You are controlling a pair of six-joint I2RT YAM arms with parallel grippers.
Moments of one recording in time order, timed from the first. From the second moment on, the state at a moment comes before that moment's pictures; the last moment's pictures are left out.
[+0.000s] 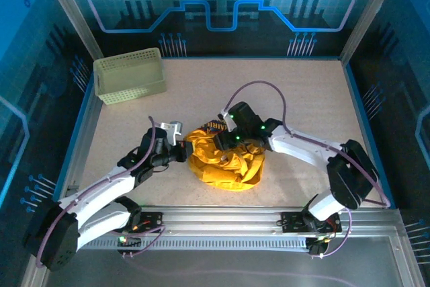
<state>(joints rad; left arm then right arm) -0.49 0.98 0.42 -0.01 0.27 -0.62 0.74 1.55 1.03 -0.39 -0.15 0.28</state>
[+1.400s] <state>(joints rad) -0.43 1.07 1.12 -0.17 0.29 -0.48 0.63 1.01 1.38 -0.67 -0.10 0.26</state>
